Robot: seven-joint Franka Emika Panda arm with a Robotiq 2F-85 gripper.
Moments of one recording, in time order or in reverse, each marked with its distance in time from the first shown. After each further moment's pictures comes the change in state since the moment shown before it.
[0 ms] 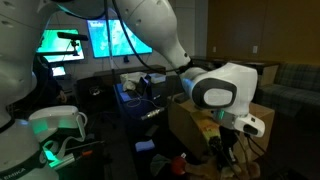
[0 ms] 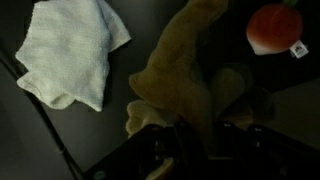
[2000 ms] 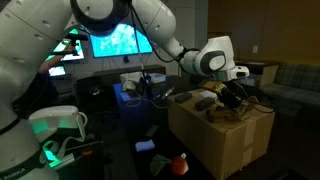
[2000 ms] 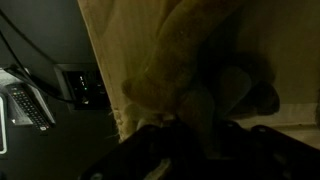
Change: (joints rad) arm 0.212 0.172 0.043 0.451 -0.127 0.098 0.117
